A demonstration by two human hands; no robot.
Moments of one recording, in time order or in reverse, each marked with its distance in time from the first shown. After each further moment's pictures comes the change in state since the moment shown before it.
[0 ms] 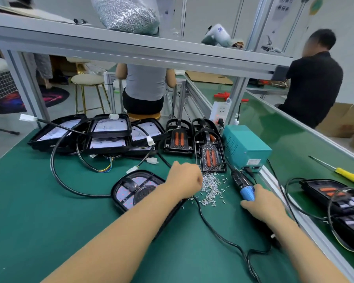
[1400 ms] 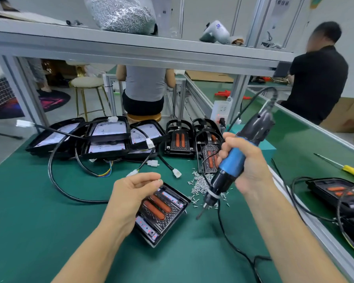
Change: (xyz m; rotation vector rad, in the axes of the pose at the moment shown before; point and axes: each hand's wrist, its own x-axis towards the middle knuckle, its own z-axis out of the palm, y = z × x) left_hand -0.093 -0.045 -0.016 -1.547 0.443 -0.391; right_hand -0.032 -0.093 -0.073 1.972 -0.240 -0.374
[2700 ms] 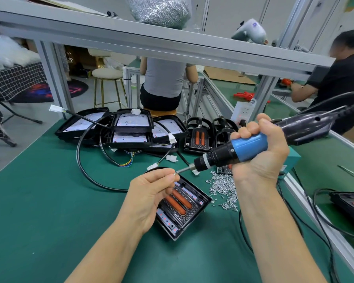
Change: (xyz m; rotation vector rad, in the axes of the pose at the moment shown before) left_hand -0.007 0.001 -0.015 -0.246 0.068 -0.086; right_hand -0.013 0.016 0.071 0.392 -0.001 -0.311
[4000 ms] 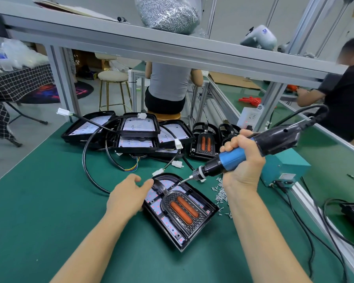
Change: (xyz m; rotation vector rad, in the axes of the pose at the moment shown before) left_hand 0.044 0.005 -0.061 1.177 0.299 -0.022; right_hand 0.020 0.046 -0.022 -0.184 0.043 -0.053
